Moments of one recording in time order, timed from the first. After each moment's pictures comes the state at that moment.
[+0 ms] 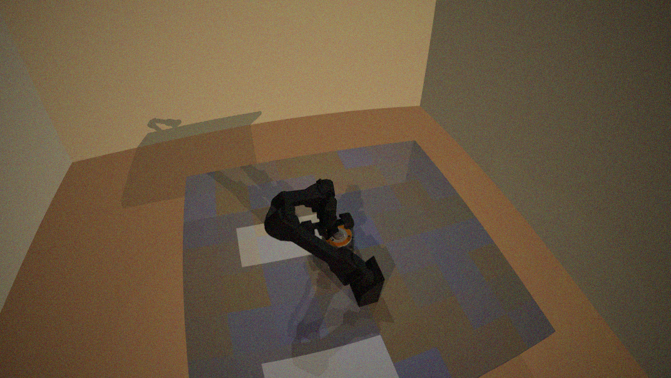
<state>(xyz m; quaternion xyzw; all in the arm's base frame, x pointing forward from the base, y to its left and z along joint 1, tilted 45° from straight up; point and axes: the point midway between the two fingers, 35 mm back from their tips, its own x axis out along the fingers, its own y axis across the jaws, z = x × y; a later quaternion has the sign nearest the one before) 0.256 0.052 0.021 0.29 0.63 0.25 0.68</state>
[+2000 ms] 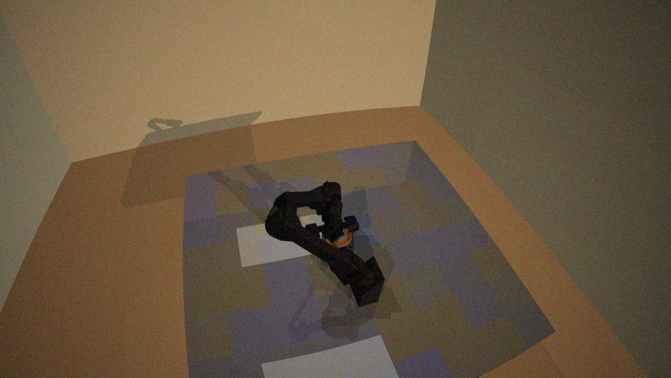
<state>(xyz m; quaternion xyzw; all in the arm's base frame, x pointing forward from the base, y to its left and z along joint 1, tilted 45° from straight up) 0.237 0.045 0.011 0.29 0.63 0.25 0.67</state>
